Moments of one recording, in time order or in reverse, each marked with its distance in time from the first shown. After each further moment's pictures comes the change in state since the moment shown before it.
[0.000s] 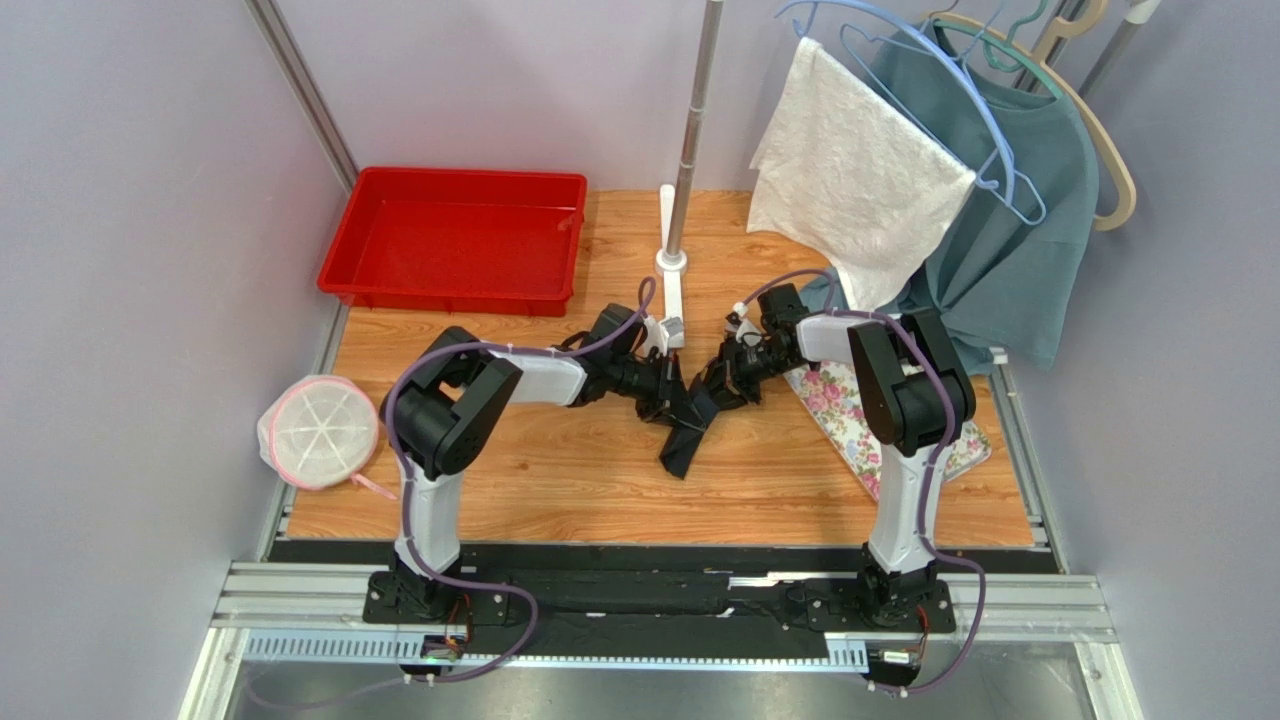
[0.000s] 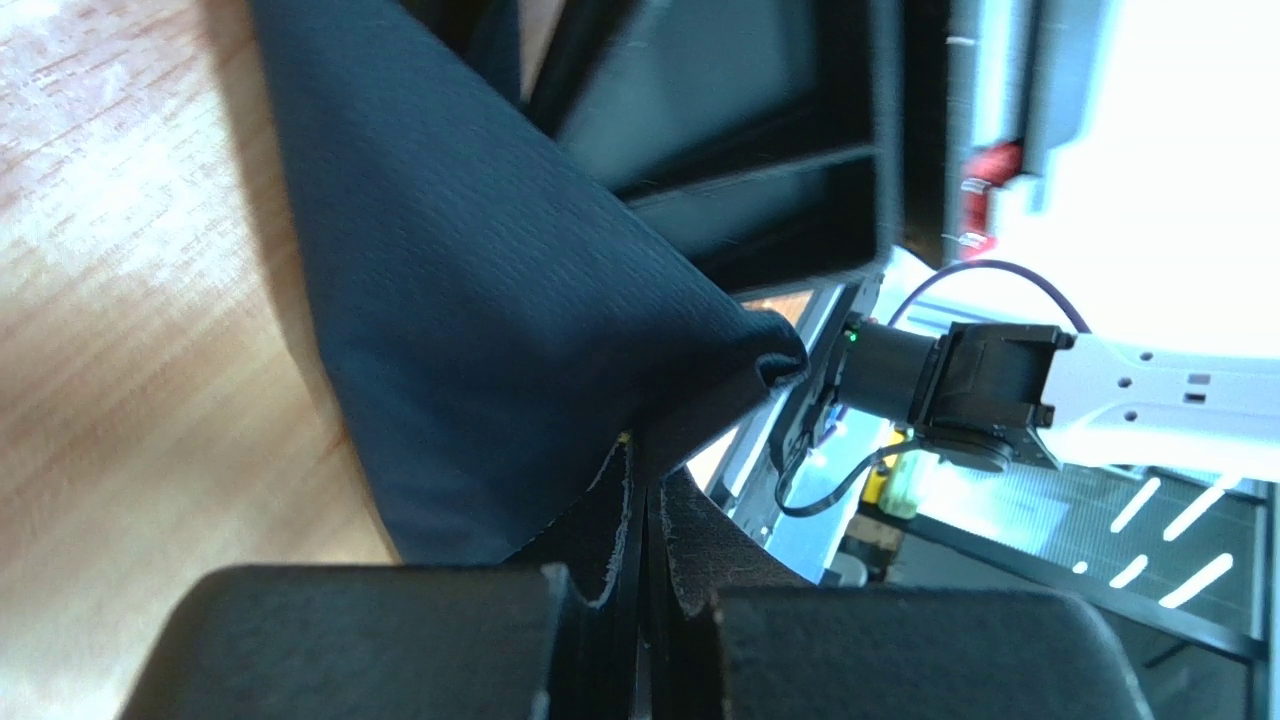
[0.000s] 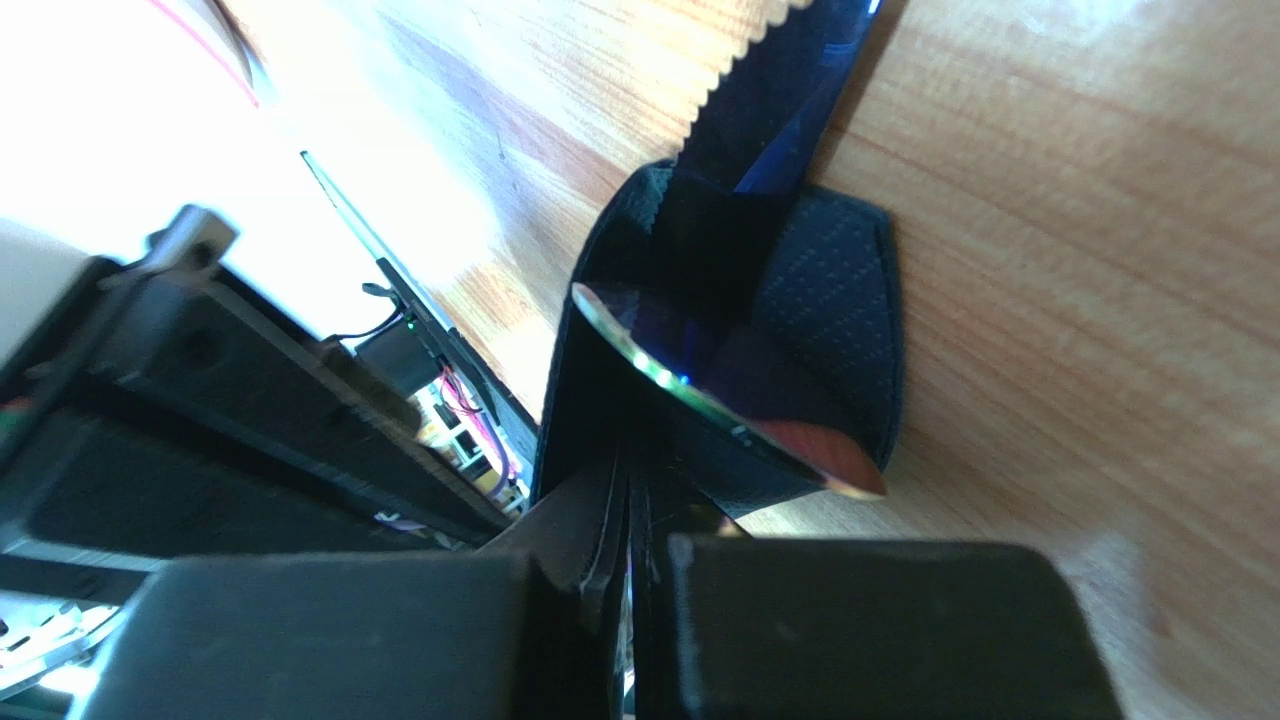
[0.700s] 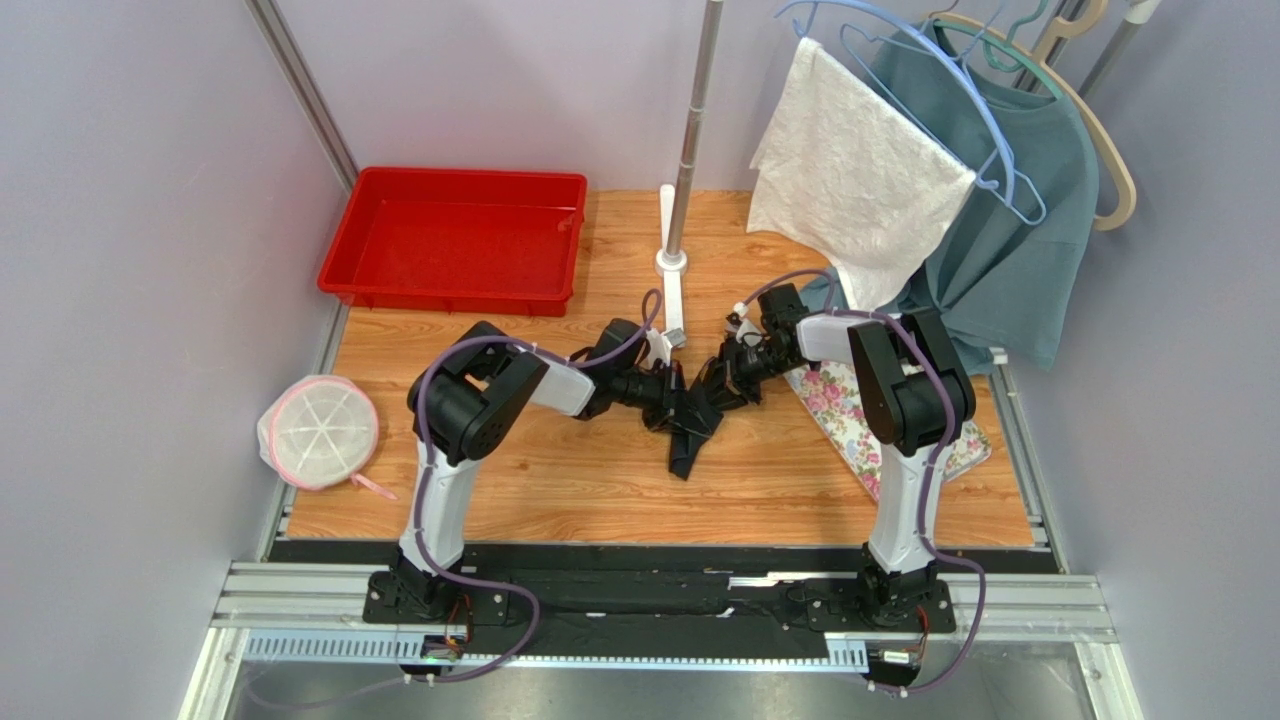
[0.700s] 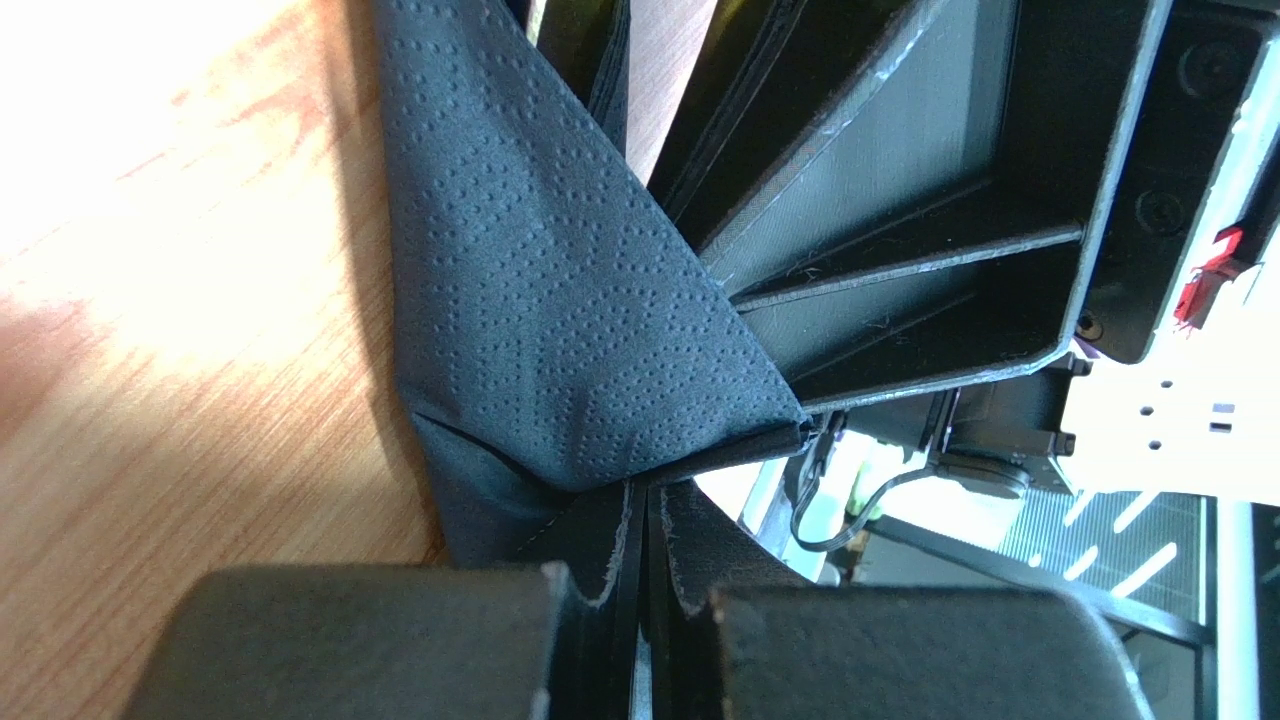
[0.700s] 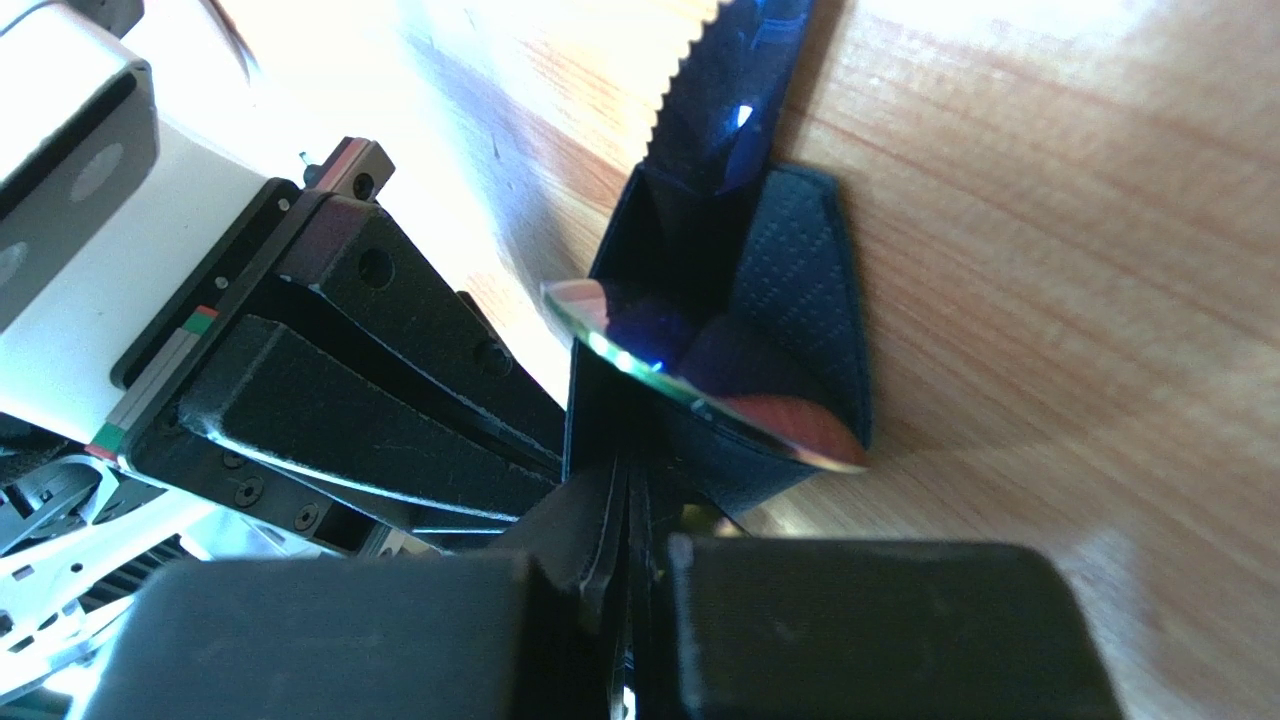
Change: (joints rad) left arm -0.011 0.125 -0.028 0.216 0.018 -0.084; right arm -0.001 0.001 0.002 -0.006 0.001 0.000
